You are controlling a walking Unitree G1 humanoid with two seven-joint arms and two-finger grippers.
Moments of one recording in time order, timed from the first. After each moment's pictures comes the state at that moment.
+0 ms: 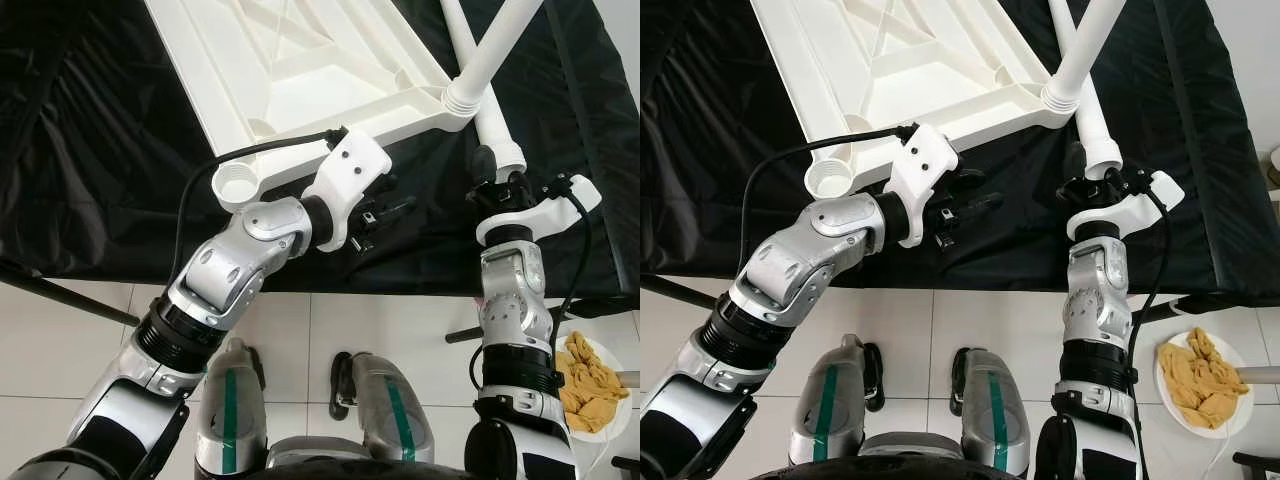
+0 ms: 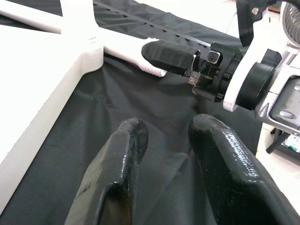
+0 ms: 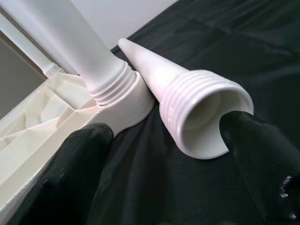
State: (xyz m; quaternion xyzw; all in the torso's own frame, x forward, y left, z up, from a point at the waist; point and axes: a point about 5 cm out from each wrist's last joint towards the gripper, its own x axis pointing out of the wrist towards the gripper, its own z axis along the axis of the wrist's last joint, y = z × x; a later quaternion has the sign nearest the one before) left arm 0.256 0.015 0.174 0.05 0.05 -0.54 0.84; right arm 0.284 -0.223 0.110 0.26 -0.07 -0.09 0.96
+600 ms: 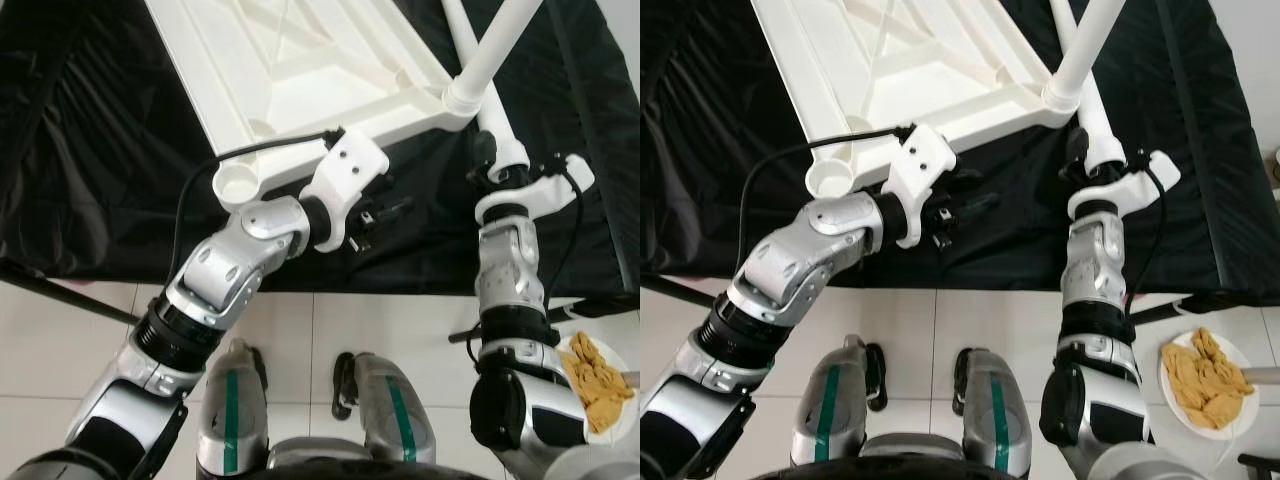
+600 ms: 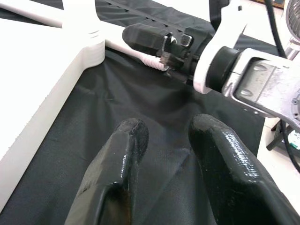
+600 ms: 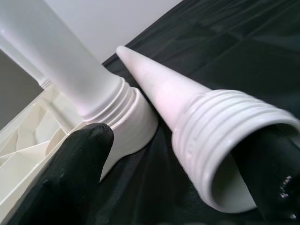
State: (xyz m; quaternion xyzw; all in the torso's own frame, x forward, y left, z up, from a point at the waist) left arm 0.256 0.016 0.173 0.05 0.06 -0.54 0.84; right arm 0.324 -0.224 0.112 0.27 -0.08 -0.10 0.95
